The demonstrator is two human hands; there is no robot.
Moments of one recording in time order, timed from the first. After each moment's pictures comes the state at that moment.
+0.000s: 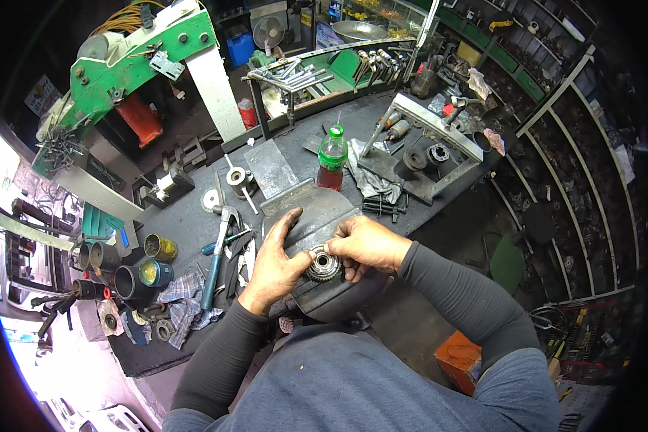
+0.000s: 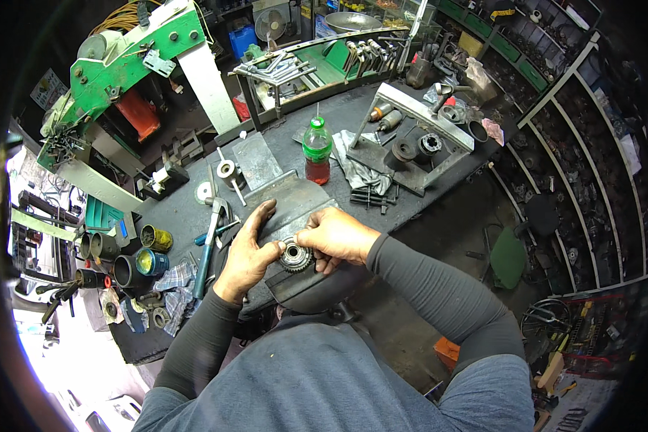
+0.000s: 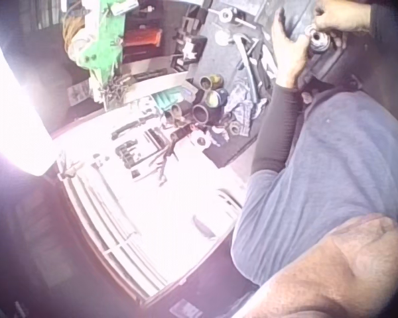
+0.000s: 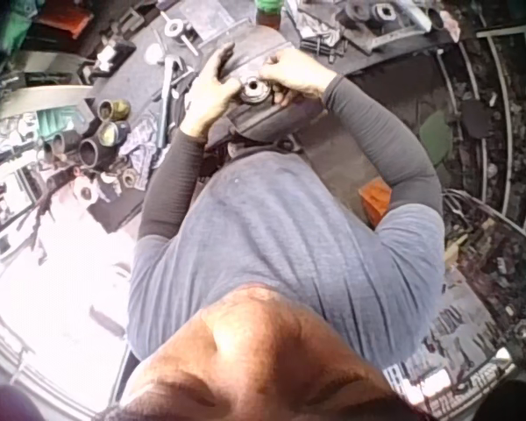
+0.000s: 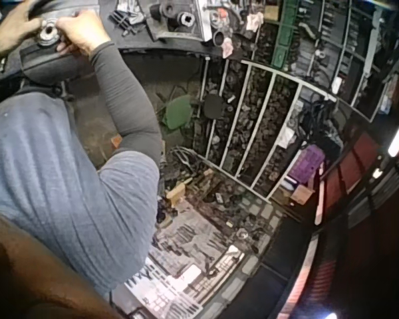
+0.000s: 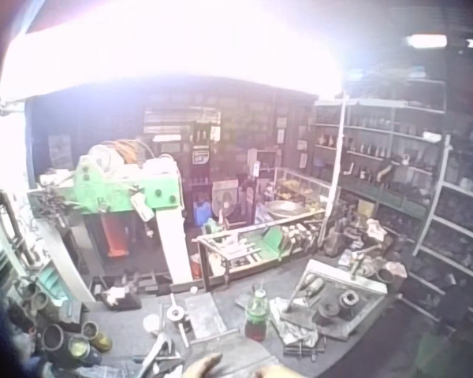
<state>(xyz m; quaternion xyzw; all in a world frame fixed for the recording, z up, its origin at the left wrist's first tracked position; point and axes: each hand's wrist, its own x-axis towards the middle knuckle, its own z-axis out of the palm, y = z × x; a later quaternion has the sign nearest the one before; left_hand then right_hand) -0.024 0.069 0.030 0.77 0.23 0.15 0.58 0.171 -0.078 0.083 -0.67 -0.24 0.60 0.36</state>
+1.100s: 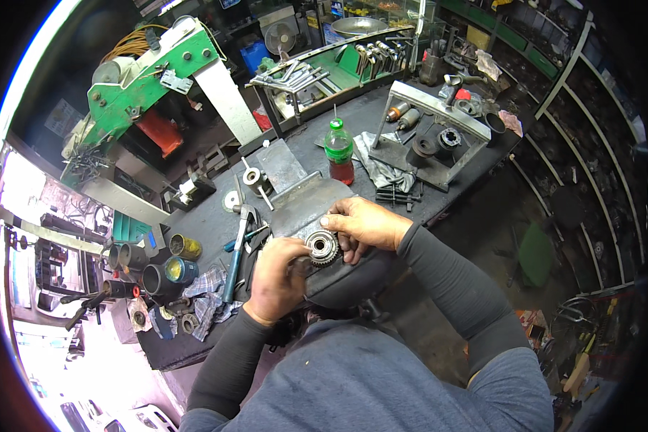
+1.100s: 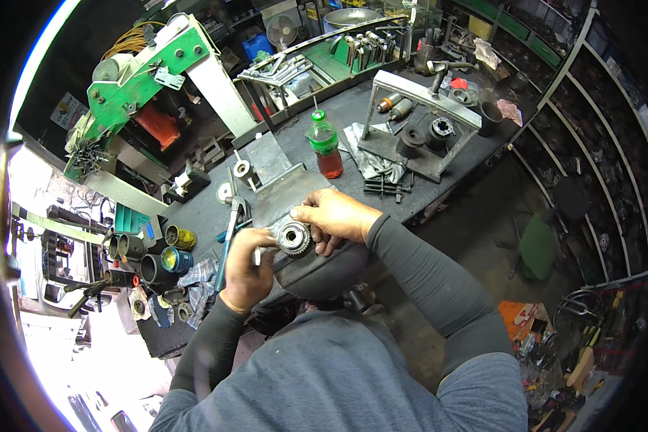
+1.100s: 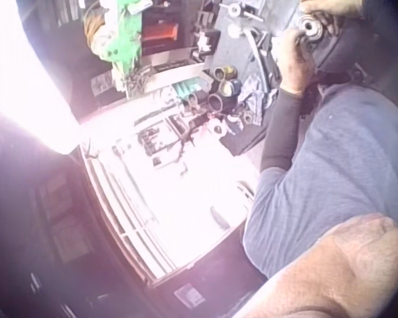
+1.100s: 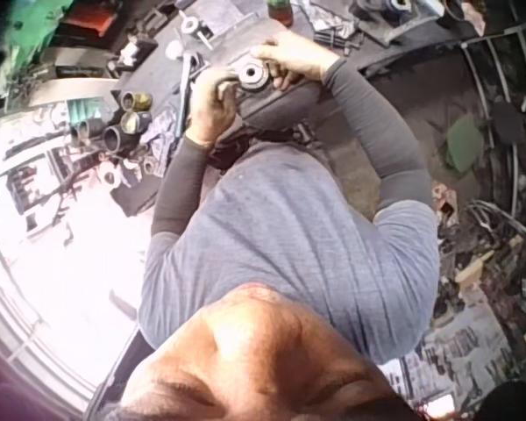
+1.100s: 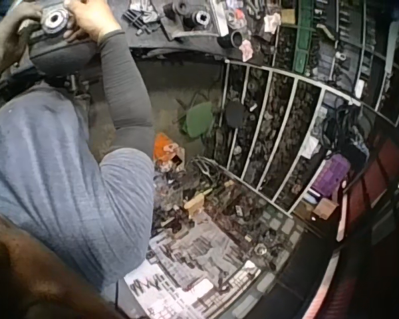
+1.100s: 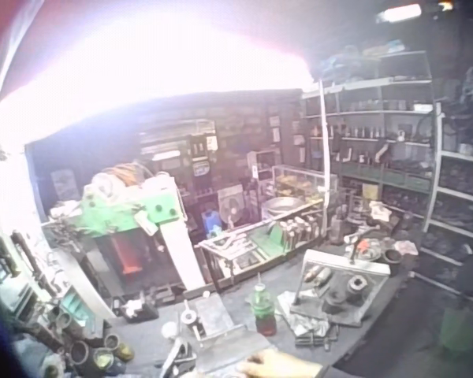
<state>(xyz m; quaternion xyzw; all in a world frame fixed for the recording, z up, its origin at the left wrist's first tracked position) -0.056 0.025 0.060 0.89 0.03 0.36 0.29 0.184 -0.089 0.069 -0.60 -0.31 0.61 0.42</state>
